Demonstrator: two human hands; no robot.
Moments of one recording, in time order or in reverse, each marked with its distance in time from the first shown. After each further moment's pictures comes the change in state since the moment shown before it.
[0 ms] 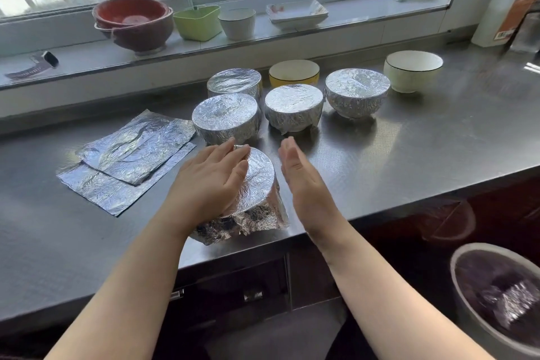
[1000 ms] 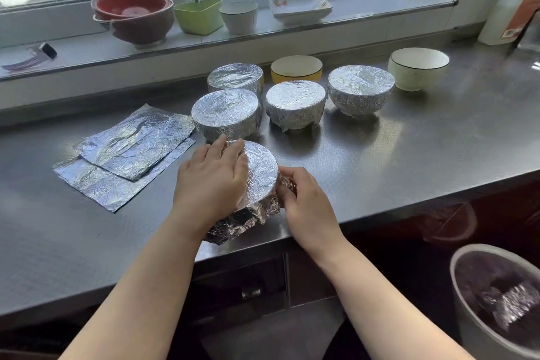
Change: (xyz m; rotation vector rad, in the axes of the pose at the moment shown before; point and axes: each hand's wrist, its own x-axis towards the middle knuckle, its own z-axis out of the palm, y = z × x) left_hand -0.003 0.024 0.004 -0.010 0.064 -0.200; right_hand -0.002 0.041 -0.008 -0.557 0.134 -0.182
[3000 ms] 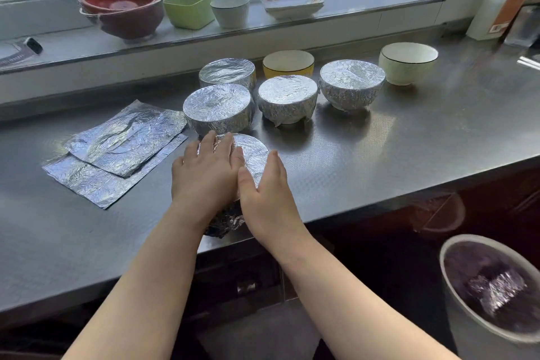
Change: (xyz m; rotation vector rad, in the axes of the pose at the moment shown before) left_hand 0.001 0.012 -0.002 0.000 -0.011 -0.107; right_hand -0.009 -0.065 0.017 0.169 -0.102 0.229
